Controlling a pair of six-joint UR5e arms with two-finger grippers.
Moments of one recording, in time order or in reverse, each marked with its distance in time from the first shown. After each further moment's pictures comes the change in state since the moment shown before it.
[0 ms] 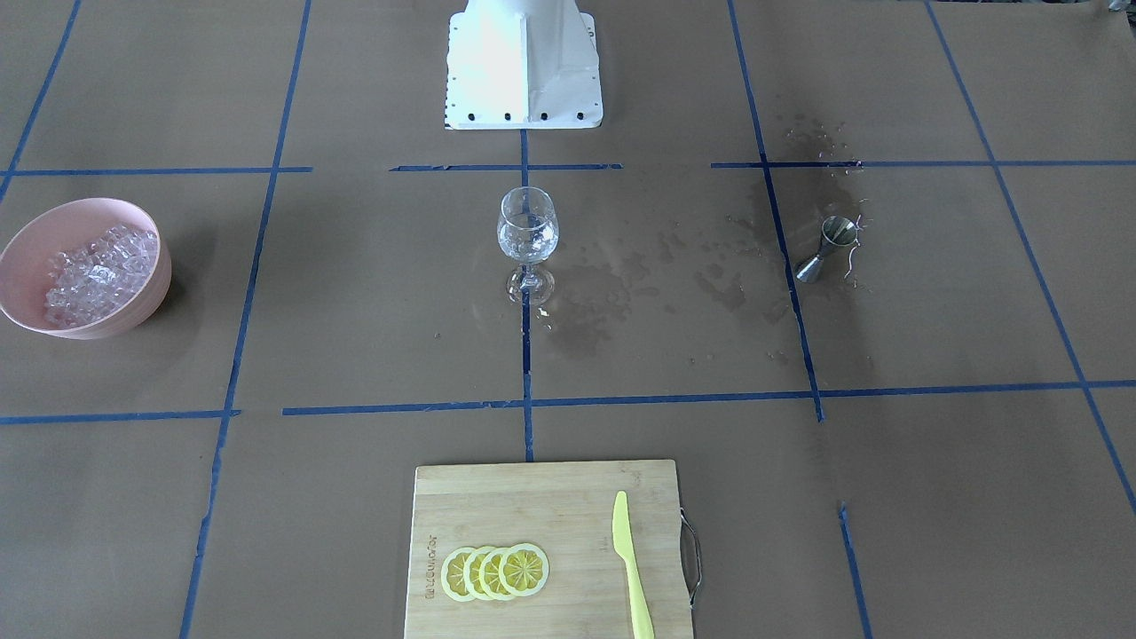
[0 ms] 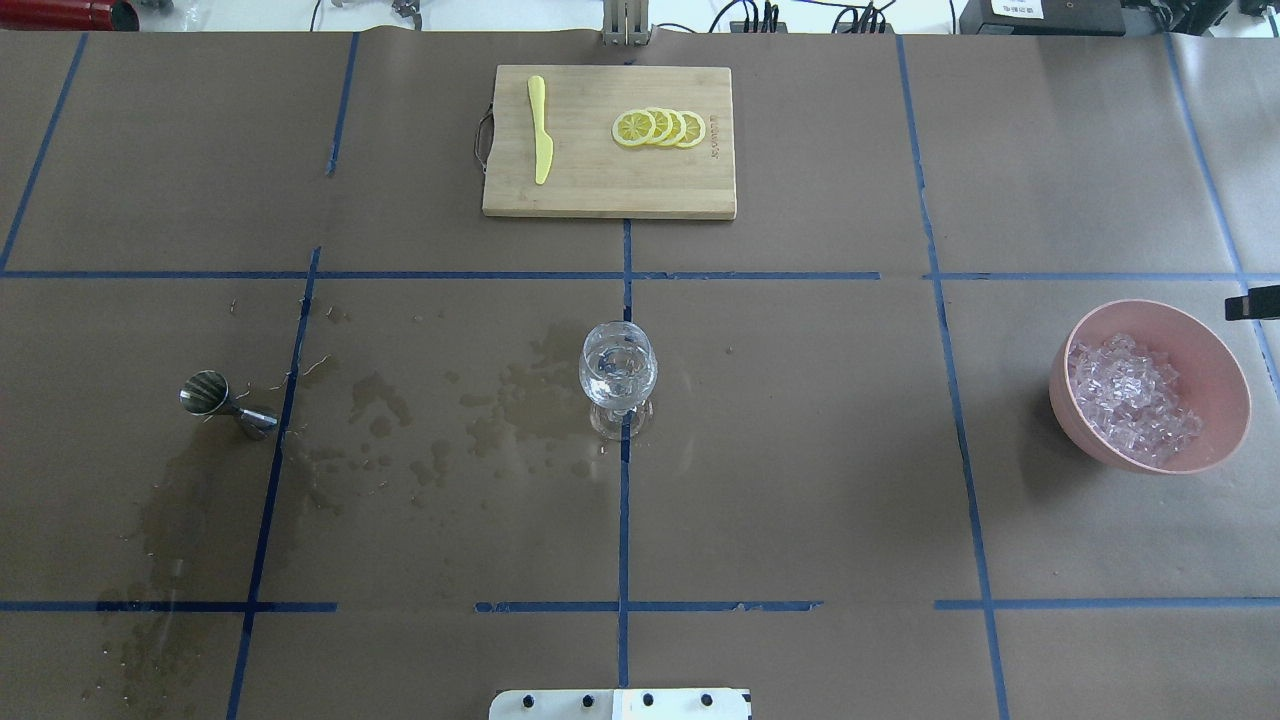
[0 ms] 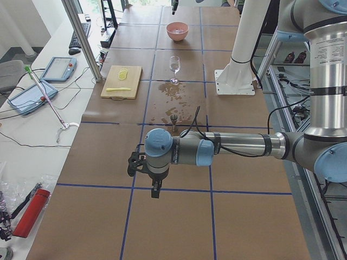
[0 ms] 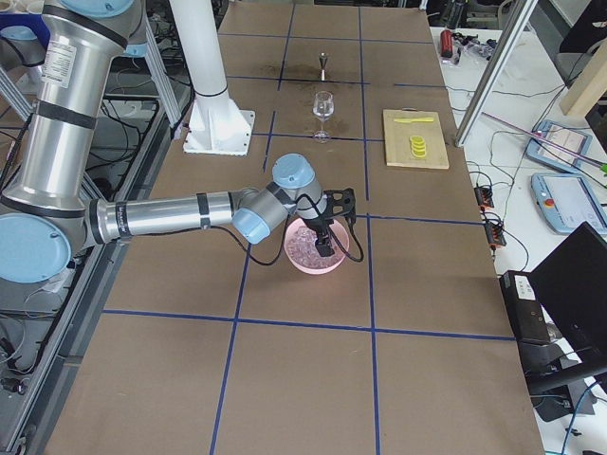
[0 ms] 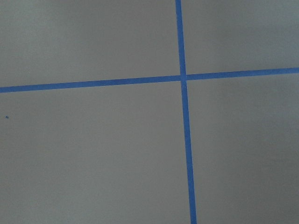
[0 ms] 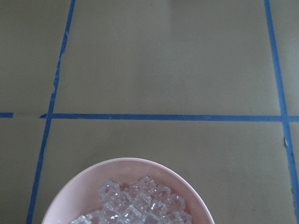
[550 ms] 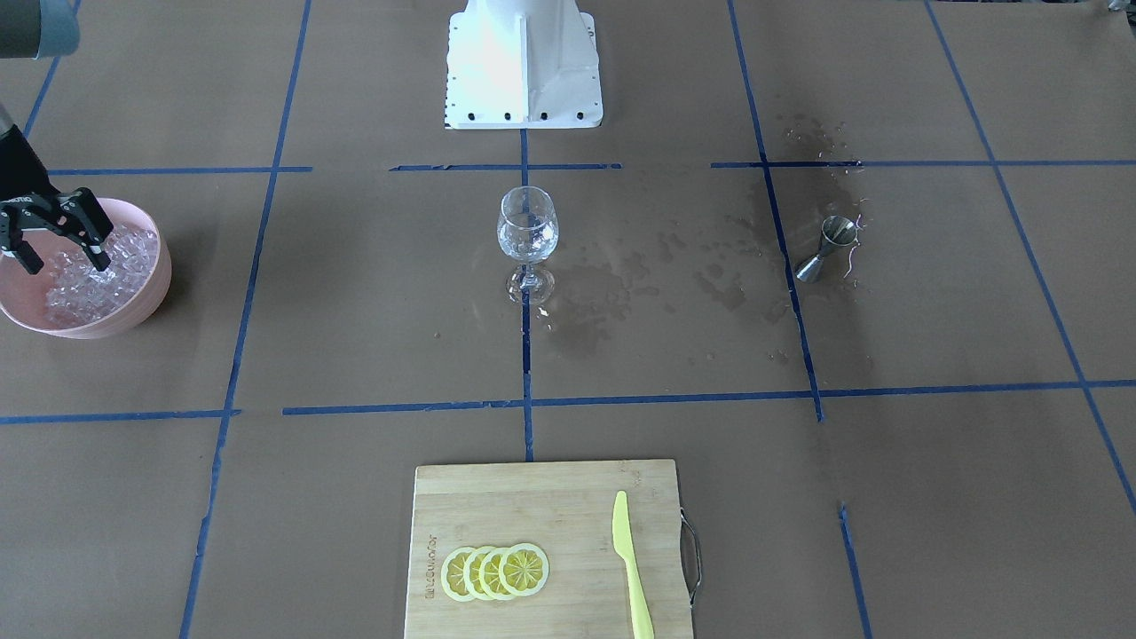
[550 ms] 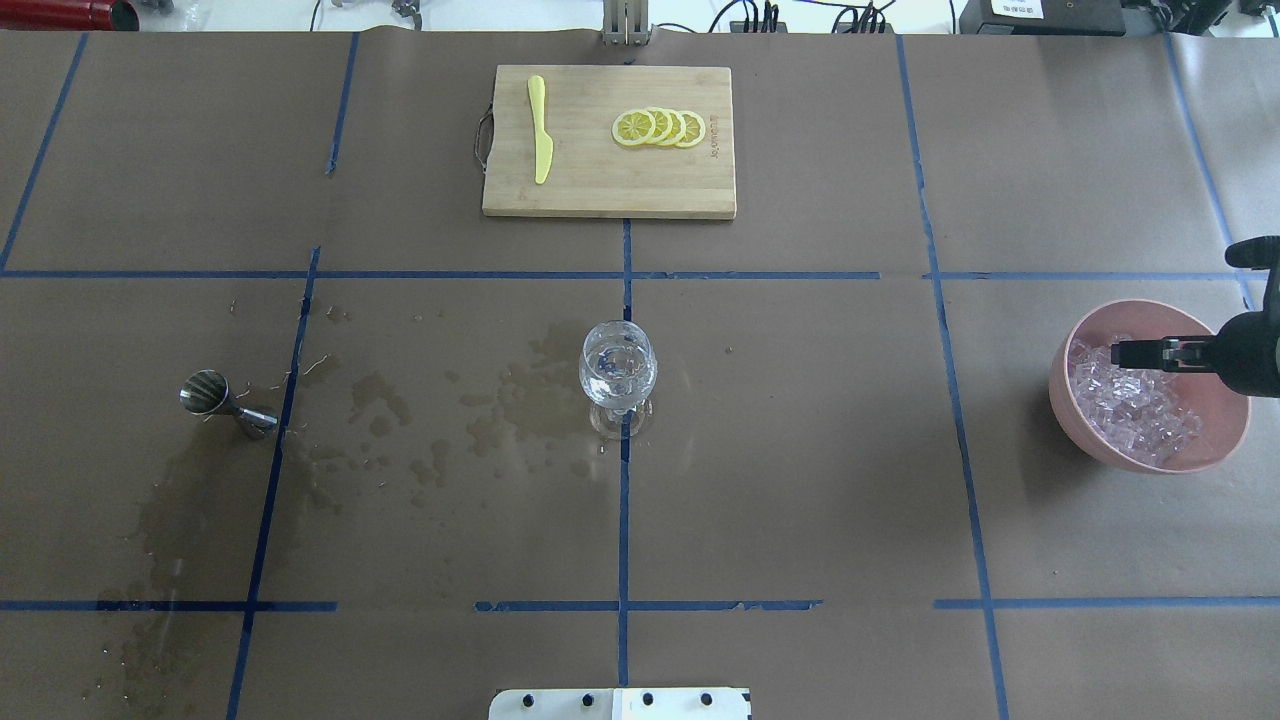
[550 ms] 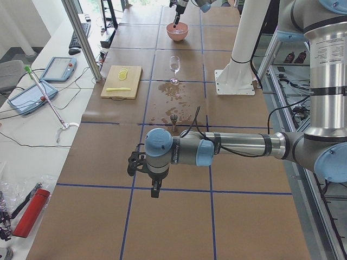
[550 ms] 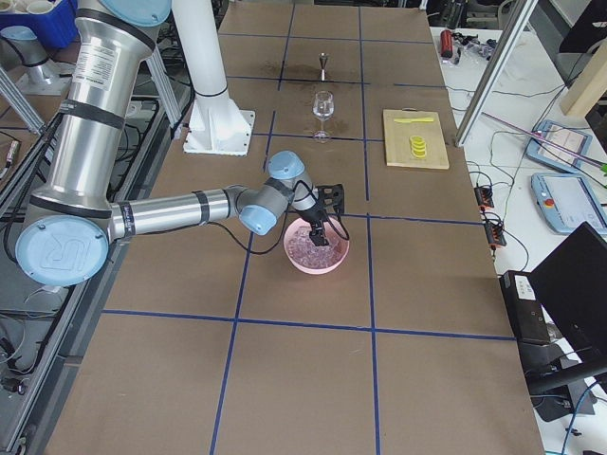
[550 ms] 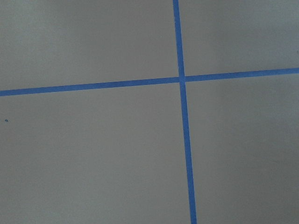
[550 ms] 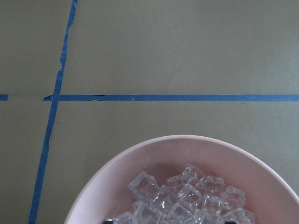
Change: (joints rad) left arm 0.001 0.000 -0.001 -0.005 -0.001 0.001; right arm -0.295 -0.004 -0.005 0.063 -0.283 0.197
